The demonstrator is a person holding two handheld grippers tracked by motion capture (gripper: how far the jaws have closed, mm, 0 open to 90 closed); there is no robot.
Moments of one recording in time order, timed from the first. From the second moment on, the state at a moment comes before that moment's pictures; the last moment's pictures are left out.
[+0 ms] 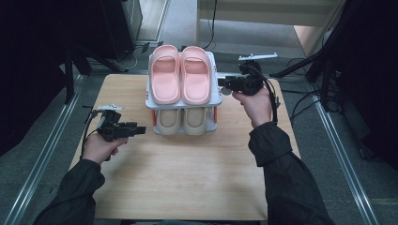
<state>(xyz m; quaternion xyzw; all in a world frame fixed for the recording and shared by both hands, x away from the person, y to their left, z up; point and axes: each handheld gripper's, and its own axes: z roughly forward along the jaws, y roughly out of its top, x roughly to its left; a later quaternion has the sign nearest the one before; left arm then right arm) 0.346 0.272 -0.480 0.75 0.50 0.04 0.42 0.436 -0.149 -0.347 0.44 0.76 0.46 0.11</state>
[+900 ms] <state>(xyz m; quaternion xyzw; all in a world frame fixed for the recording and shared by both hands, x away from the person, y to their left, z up) 0.359 0.256 -0.483 0.76 0.50 0.04 0.40 0.373 -0.184 -0.433 0.42 0.78 0.46 0.09</state>
